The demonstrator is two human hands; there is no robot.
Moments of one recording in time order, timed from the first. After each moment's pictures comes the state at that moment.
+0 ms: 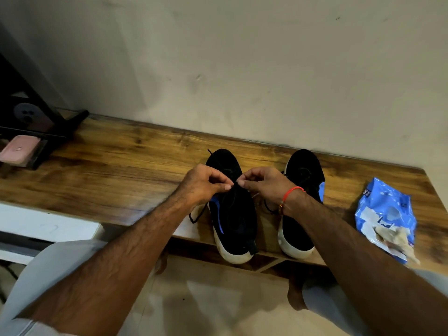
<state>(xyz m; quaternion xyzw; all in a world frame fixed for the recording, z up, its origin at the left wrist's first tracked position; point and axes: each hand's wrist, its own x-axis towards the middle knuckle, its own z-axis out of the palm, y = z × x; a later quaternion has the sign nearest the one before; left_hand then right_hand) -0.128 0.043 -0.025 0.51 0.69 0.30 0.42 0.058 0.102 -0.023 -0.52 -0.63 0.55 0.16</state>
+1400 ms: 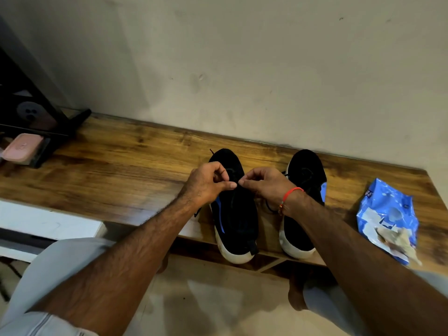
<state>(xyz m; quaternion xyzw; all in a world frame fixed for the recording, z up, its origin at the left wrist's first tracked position) -0.122 0.046 -0.029 0.52 0.71 0.31 0.36 0.054 0.103 -0.028 -0.54 -0.61 0.56 0.17</state>
